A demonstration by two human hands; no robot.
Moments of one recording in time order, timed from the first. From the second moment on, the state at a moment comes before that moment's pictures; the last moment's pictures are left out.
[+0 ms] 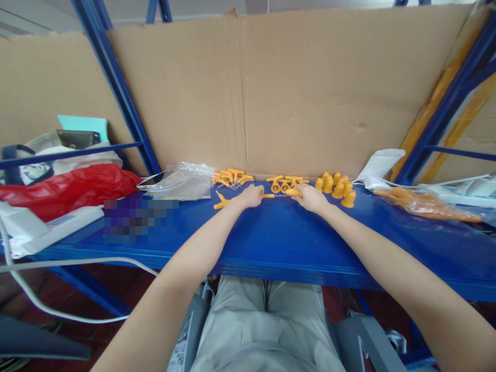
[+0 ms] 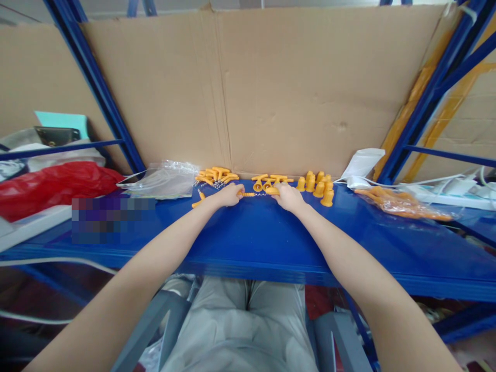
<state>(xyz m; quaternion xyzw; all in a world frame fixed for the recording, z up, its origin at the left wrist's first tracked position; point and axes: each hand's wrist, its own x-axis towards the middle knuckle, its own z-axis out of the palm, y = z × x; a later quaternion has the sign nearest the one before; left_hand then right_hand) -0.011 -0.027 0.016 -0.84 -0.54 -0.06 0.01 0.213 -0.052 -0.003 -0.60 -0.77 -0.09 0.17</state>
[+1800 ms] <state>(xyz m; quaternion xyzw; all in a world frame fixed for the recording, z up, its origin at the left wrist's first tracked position) -0.001 -0.029 0.013 -0.82 -0.53 -0.20 0.01 0.224 -0.026 -0.013 -0.45 -0.79 0.22 0.36</state>
